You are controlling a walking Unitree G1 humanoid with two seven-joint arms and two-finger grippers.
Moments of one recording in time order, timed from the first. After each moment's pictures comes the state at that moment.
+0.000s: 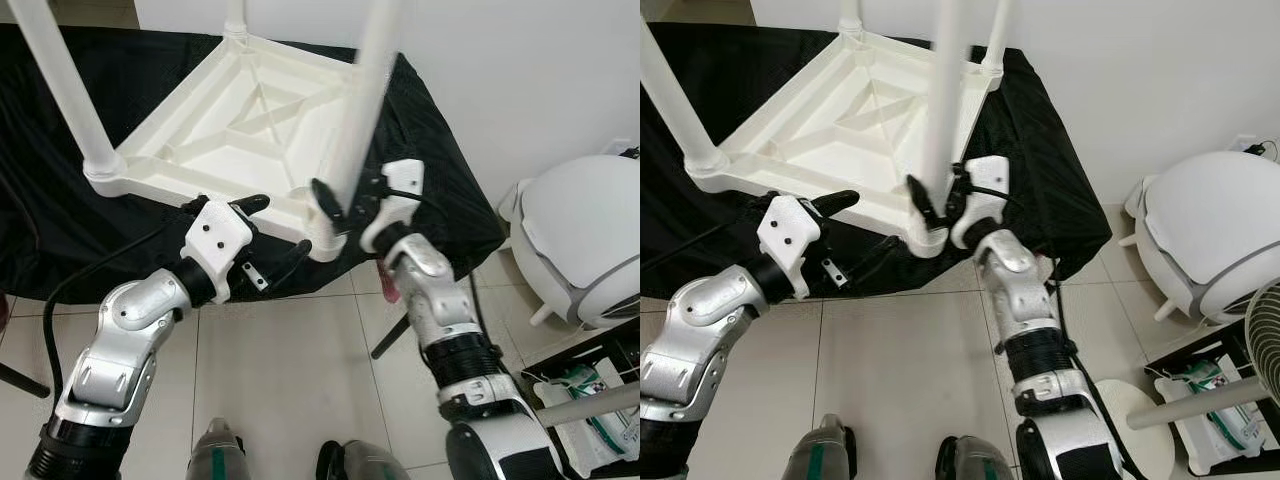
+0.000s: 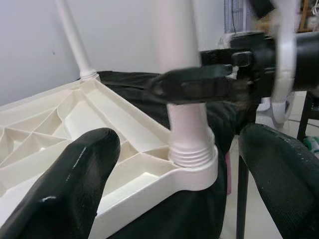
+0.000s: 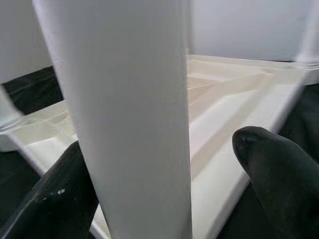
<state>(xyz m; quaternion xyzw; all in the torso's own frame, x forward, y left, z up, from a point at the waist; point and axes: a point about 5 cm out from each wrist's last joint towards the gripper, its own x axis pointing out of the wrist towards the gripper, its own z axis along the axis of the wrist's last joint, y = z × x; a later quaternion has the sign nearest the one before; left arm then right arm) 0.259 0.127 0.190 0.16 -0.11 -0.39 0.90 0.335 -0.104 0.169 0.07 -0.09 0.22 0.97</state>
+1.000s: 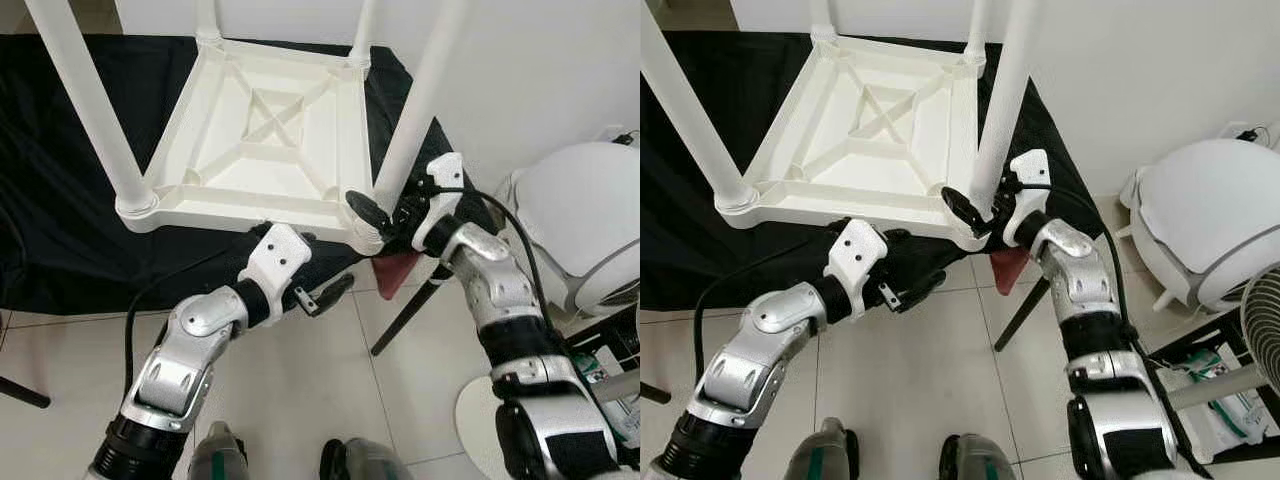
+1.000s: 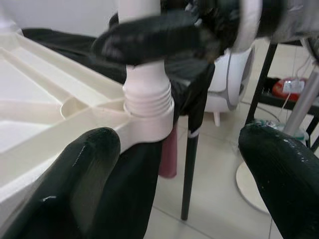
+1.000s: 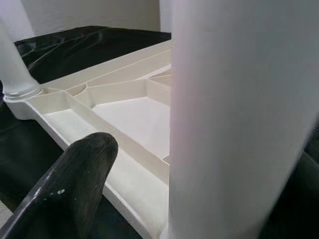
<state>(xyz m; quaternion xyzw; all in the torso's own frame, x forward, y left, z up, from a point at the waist) 0.252 0.076 0.162 0.10 -0.02 -0.43 0.90 0.355 -0.139 0.170 -0.01 -0.04 0.37 0.93</state>
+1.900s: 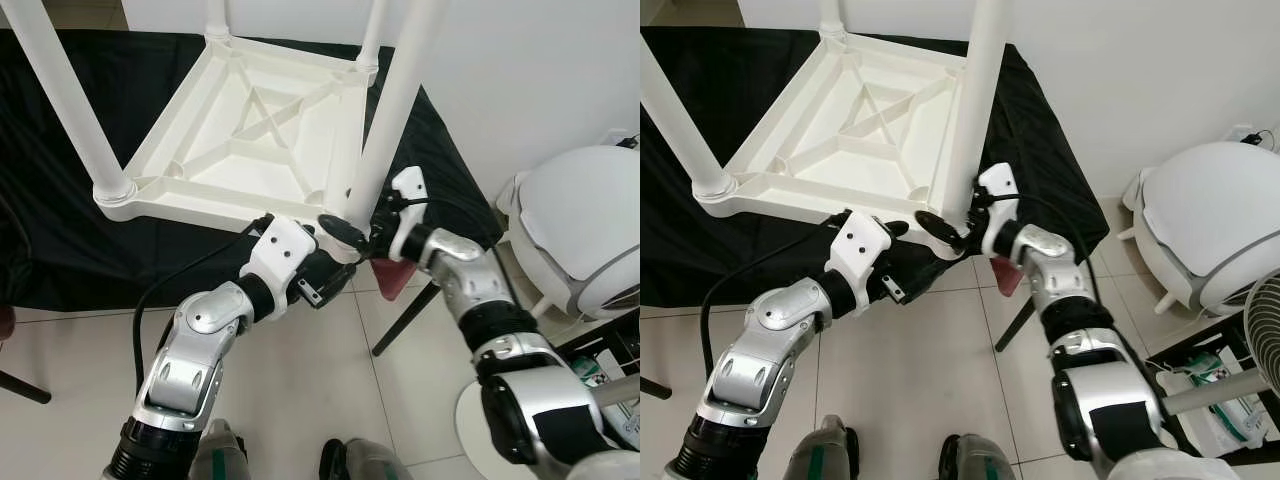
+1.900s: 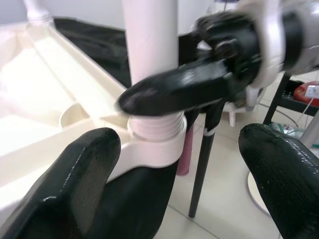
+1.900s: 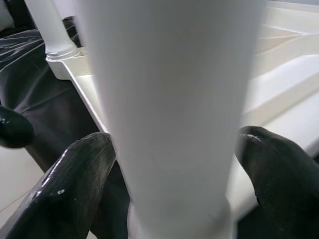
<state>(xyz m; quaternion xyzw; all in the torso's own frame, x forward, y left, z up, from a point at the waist) 0.255 0.080 0.163 0.09 0.00 -0.39 0.92 0.357 -0.127 0.145 -0.01 0.00 0.44 0.90</state>
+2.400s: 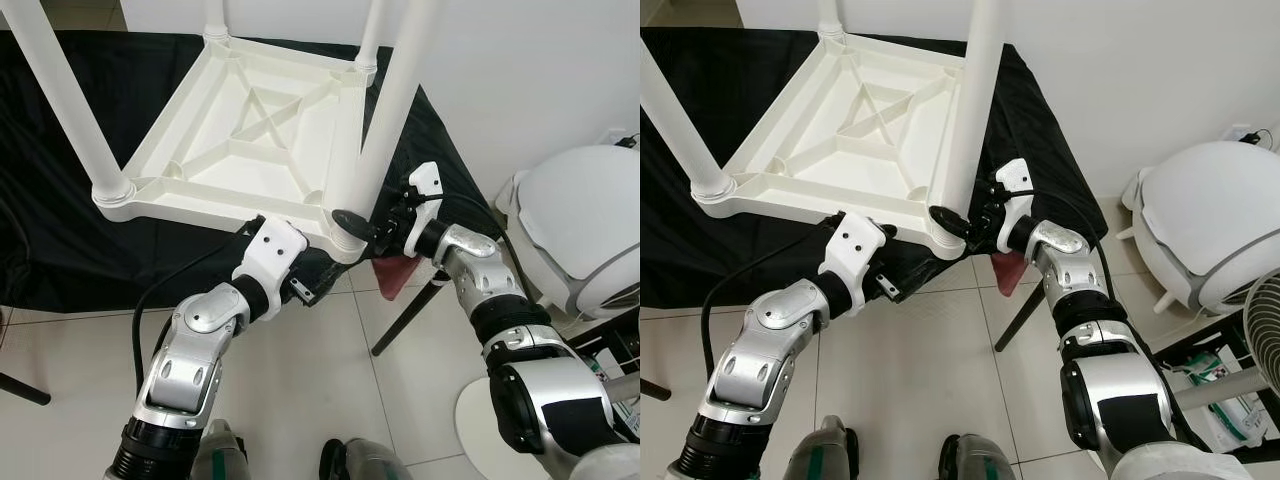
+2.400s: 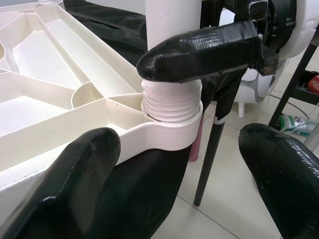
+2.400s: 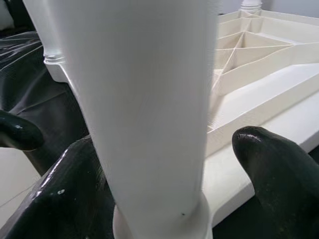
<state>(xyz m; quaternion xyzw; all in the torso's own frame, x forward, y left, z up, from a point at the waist) 0.259 0.085 0.157 0.10 0.02 -0.37 0.92 0.360 -0.131 0.149 -0.02 -0.01 0.44 0.90</state>
